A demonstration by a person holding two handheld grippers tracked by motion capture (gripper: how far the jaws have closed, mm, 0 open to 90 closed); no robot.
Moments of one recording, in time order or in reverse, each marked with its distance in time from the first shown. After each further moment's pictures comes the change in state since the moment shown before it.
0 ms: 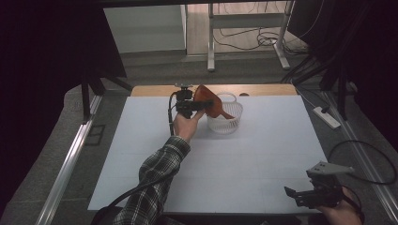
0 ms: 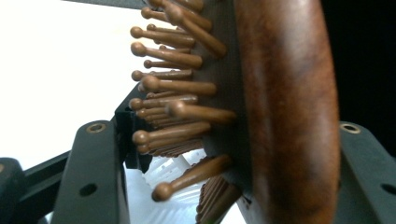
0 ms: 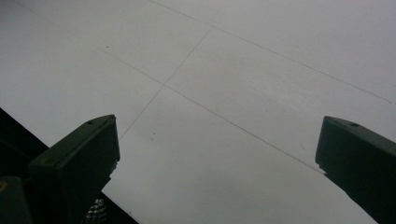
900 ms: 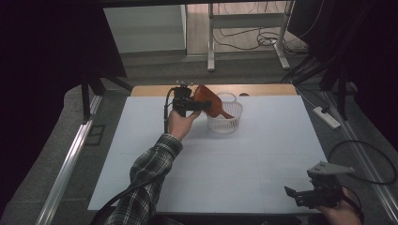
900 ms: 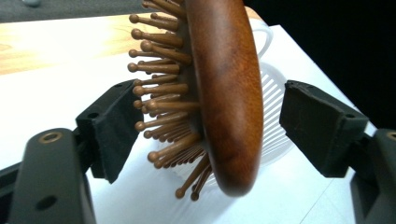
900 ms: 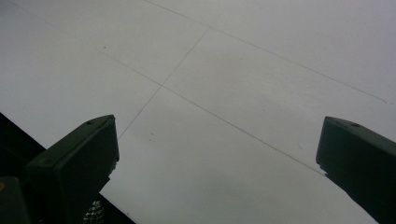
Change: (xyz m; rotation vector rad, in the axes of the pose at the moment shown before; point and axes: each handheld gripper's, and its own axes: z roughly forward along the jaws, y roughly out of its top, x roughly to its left) left arm -0.009 0.007 -0.017 0.044 0.087 0.158; right arm 0.000 0.000 0.000 -0.002 -0.012 0.002
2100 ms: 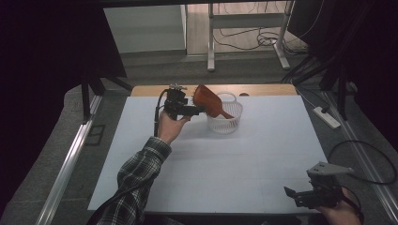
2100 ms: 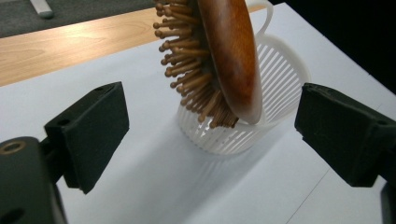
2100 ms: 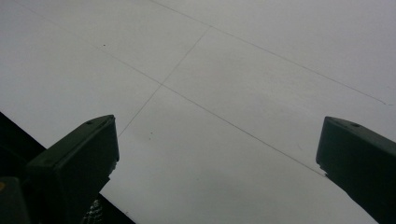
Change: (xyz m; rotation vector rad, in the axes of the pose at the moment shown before) left arm 0.004 -0.011 -0.027 0.033 0.031 0.112; right arm 0.002 0.000 0.000 0.005 -0.007 -0.012
